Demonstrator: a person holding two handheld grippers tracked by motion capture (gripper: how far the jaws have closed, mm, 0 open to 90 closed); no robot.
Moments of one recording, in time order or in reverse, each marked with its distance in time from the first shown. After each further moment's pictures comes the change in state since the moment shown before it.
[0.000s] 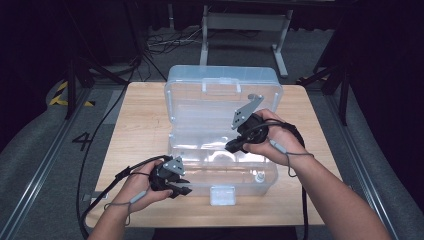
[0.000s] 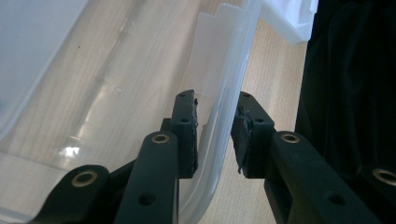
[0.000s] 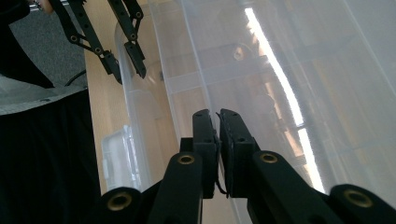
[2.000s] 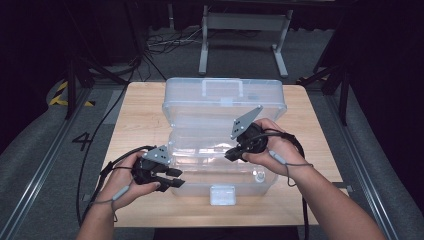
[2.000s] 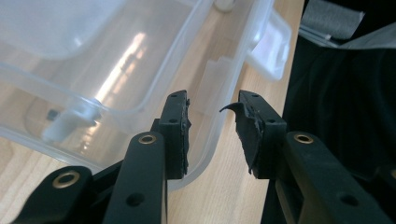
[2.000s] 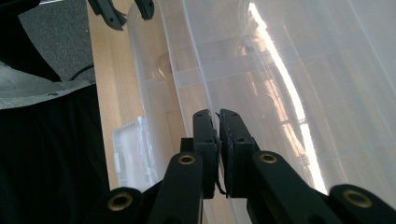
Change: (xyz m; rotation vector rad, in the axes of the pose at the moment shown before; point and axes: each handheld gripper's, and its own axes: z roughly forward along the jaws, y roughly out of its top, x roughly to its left) left arm -0.001 0.000 -0.054 -0.148 0.018 -0.057; right arm 0.014 -0.008 0.007 0.014 0.008 -0.008
